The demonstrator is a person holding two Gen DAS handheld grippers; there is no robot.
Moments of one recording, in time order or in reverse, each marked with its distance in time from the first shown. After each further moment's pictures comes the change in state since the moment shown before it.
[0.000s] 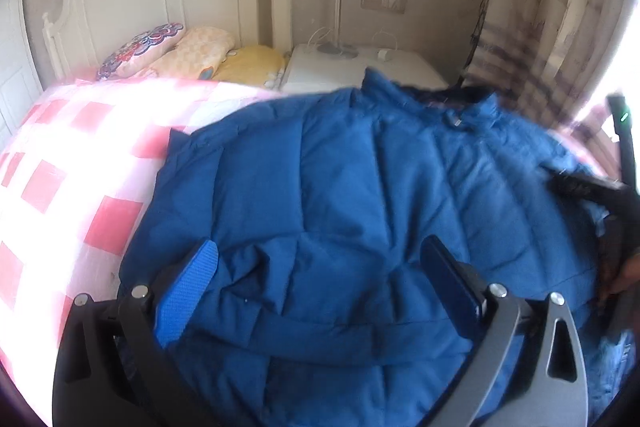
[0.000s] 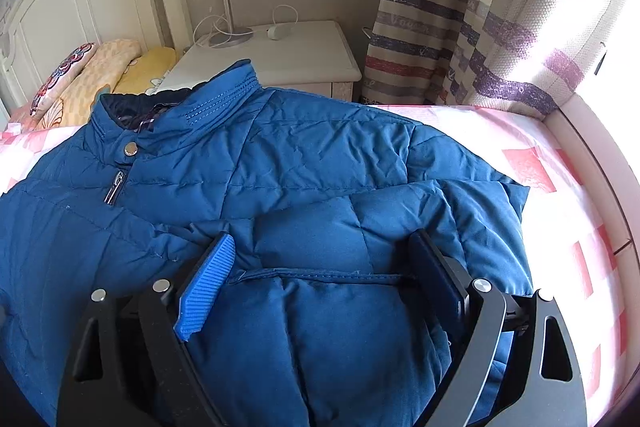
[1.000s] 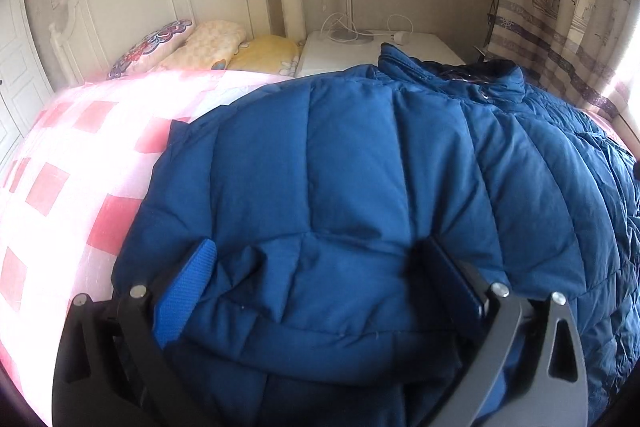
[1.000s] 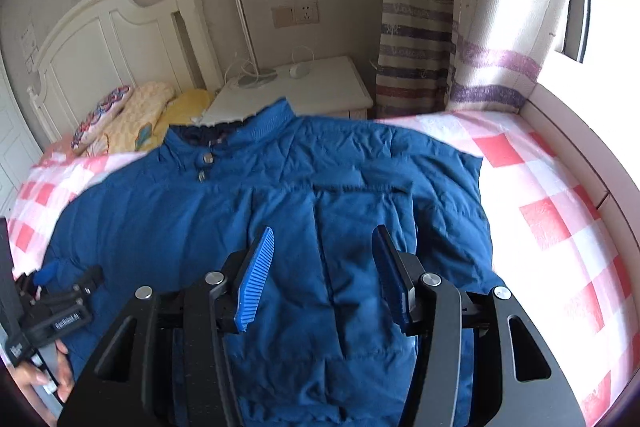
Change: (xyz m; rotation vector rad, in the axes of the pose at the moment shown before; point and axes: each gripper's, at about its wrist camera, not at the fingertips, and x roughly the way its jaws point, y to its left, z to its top) left arm 0.038 -0.009 -0.017 0.077 0.068 0.143; right arm -0.100 -0.010 -0.036 0.077 -0.160 0.125
